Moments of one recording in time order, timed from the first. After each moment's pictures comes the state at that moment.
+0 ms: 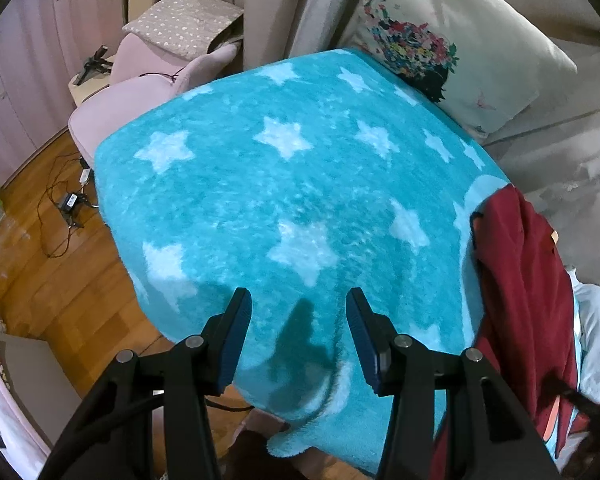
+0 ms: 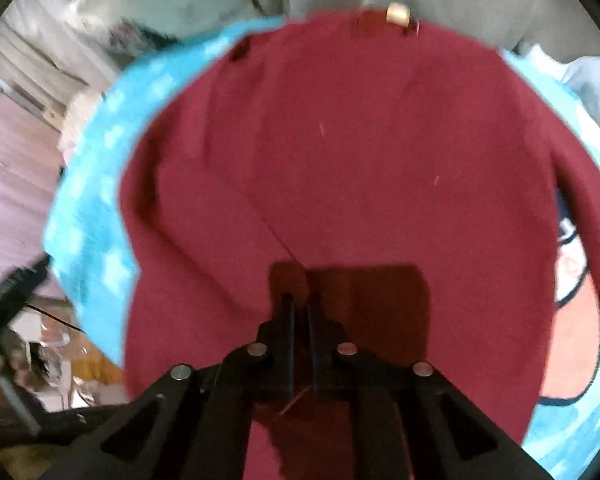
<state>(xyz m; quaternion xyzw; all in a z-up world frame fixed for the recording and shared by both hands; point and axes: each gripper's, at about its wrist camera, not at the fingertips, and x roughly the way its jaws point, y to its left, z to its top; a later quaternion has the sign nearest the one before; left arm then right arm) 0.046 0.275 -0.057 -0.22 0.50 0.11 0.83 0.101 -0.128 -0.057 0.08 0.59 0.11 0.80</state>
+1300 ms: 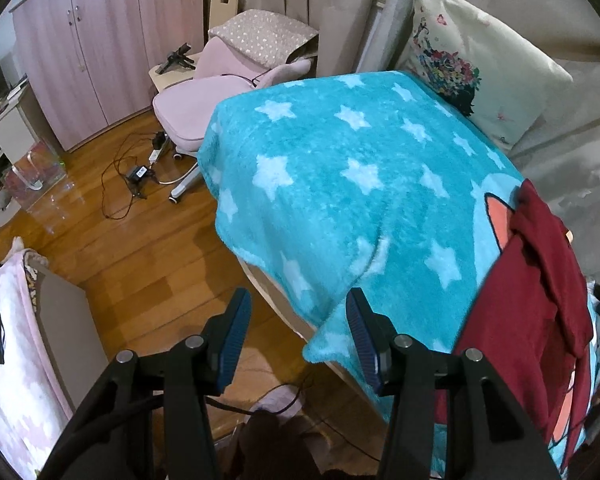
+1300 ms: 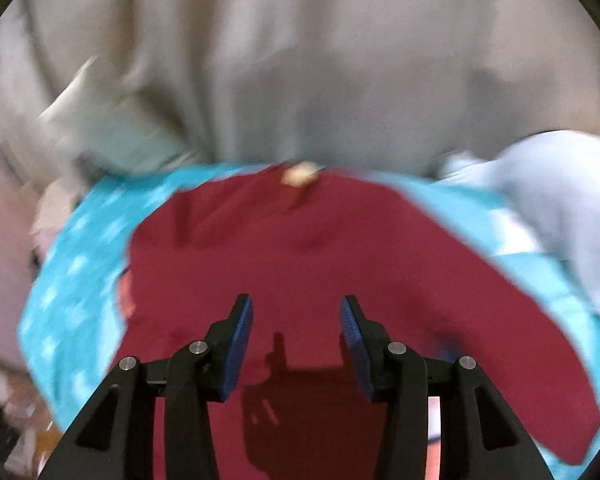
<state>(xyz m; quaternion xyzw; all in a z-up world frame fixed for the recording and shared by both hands) -0.090 0.227 -0.022 -0.22 0.46 0.23 0.83 0.152 -0.190 -0.008 0.07 0.45 0.06 0.89</state>
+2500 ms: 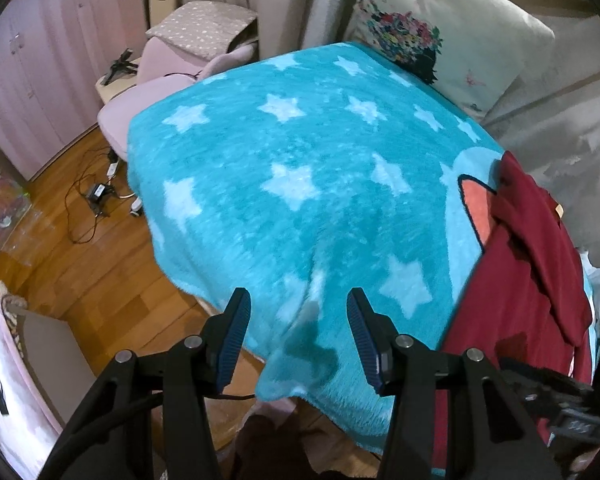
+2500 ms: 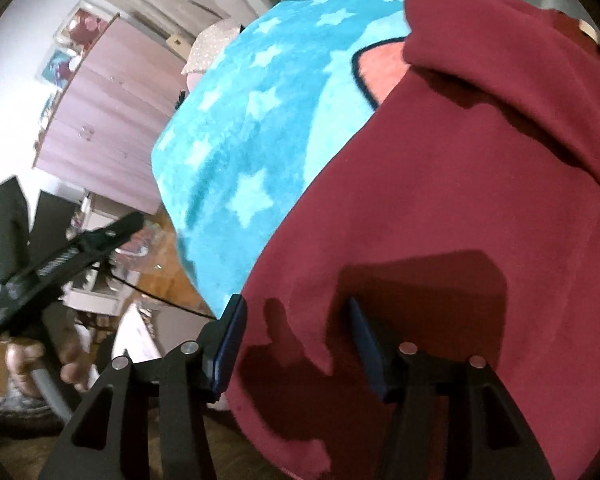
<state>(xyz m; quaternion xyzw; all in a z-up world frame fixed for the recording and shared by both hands) 0.000 0.213 -0.042 -0.19 0.50 0.16 0.83 0.094 -0.047 -0.085 0.08 0.60 0.35 0.71</state>
